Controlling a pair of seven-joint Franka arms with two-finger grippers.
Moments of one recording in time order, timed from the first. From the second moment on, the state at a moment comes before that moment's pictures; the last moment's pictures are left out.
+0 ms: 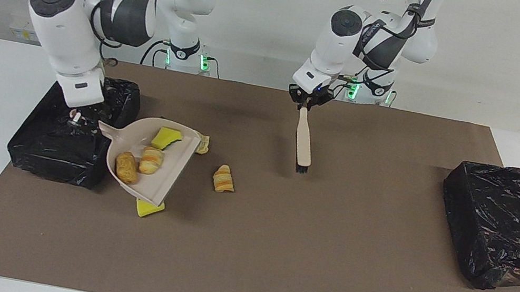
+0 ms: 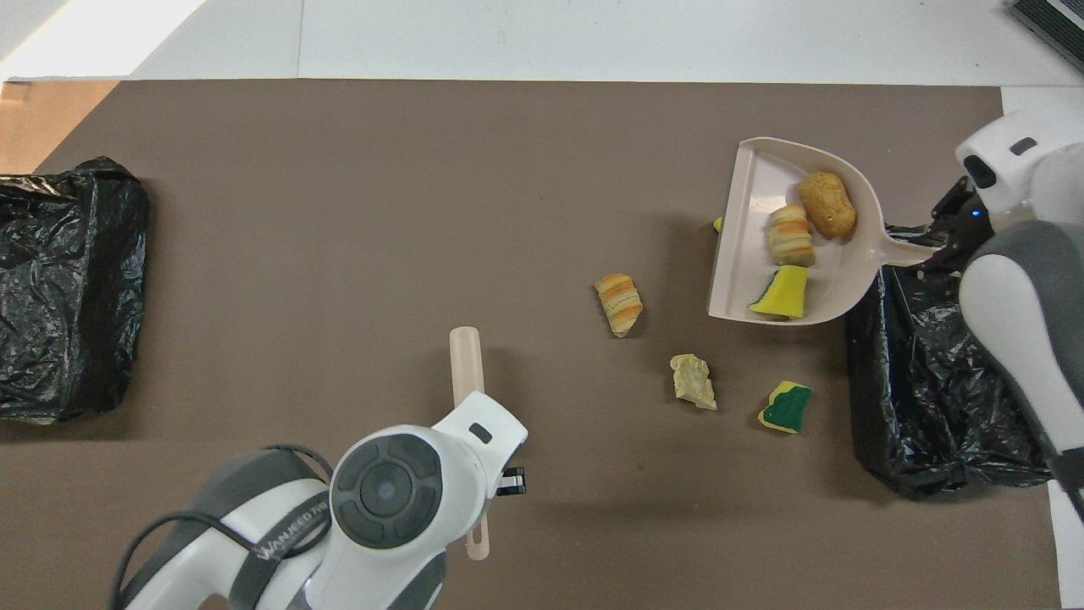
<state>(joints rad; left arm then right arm) -0.75 -0.18 -0.06 -2.30 -0.17 2.07 -0.76 -0.17 0.12 0.07 -1.74 -0.04 1.88 -1.40</state>
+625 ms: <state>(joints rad) -0.99 -0.21 -0.06 -2.54 -0.17 2.39 -0.98 -0.47 0.08 0.06 -1.78 -0.10 1.84 -1.68</state>
